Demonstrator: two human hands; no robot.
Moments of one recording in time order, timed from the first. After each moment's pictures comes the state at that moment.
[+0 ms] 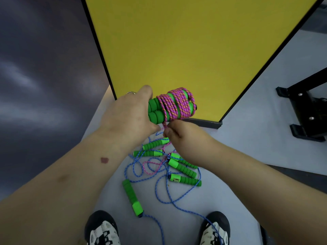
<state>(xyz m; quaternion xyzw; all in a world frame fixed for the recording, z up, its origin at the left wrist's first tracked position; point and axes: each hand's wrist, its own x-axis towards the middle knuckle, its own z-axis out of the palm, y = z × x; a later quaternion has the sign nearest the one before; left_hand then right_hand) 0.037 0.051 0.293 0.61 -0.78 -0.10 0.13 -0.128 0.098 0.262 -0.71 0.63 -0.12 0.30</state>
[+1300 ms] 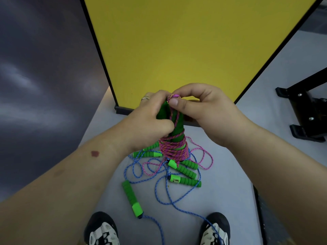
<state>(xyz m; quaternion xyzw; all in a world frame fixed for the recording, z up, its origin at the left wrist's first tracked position) 0.023 0.054 0.286 0.44 -0.71 -0.50 0.24 -0.145 0.083 0.317 -0.51 0.52 -0.44 0.52</state>
